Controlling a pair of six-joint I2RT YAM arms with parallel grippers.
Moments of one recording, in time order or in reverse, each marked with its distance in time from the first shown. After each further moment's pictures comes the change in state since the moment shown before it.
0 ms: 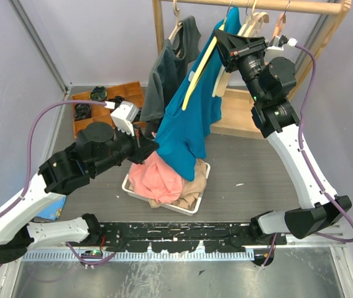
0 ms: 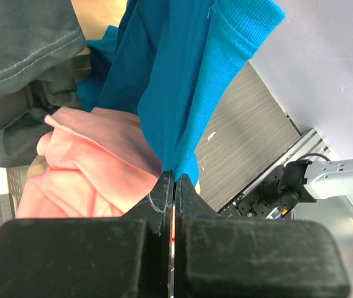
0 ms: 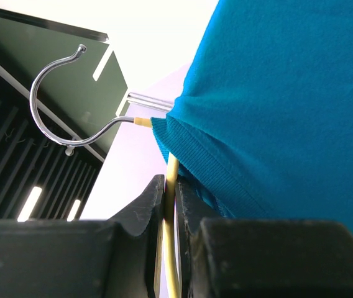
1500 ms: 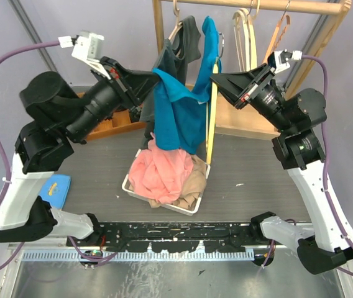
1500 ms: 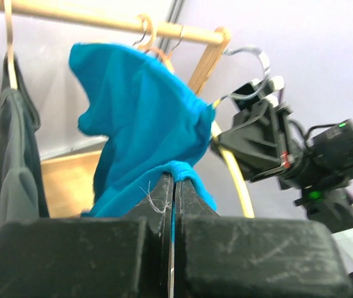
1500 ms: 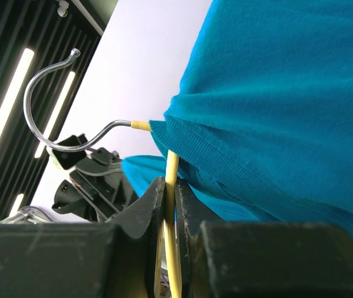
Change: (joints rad) left arm 0.000 0.334 0.753 0.060 -0.046 0.150; right arm -0.011 -0.301 -0.179 -0.088 -0.462 -0.097
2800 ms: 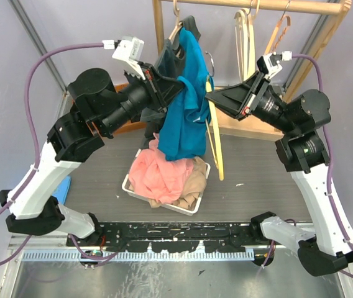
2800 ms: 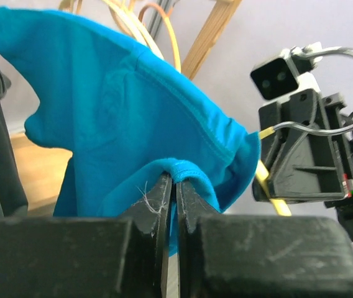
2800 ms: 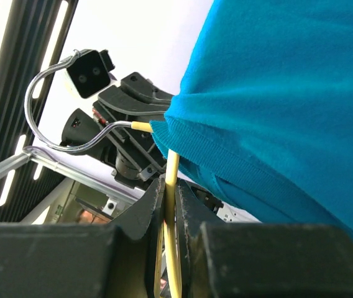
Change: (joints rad) left arm 0.000 0.099 -0.013 0.047 0.030 -0.066; right arm 0.000 -0.009 0.029 -0.061 -0.229 -0.024
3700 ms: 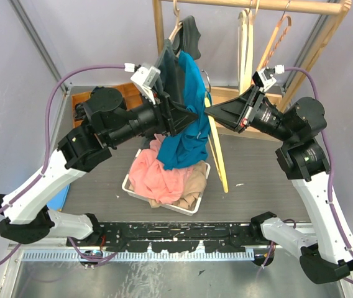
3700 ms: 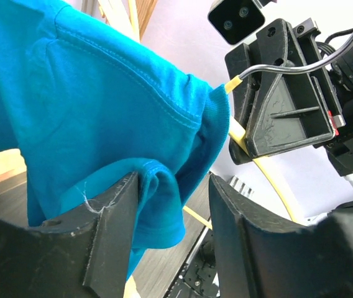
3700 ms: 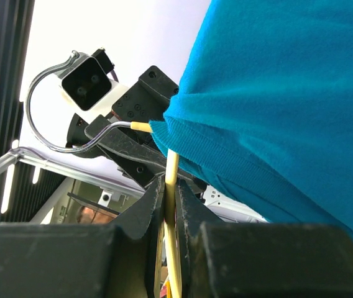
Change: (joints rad) left arm 0.000 -0.133 -0.359 0.139 0.225 -0.027; right arm 0.000 -0.077 -0.093 -0.117 -0.031 -0.022
